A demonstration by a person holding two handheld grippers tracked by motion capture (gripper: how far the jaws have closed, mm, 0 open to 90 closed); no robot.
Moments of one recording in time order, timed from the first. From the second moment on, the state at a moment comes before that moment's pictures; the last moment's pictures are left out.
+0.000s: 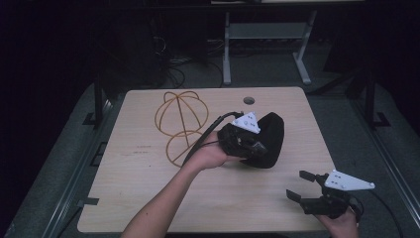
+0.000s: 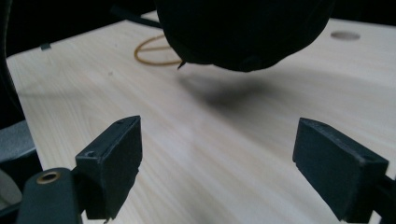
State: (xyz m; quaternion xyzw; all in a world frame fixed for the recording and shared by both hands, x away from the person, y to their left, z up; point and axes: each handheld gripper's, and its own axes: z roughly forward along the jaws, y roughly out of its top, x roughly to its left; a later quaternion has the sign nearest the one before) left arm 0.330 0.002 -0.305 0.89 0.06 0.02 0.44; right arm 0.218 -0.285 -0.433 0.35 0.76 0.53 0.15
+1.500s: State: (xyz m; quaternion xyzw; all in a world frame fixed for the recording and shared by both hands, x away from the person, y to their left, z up) left arm 0.302 -0.005 -0.295 0.89 0.04 0.02 0.45; right arm 0.237 -0.253 -0.385 0.30 0.75 0.56 0.19
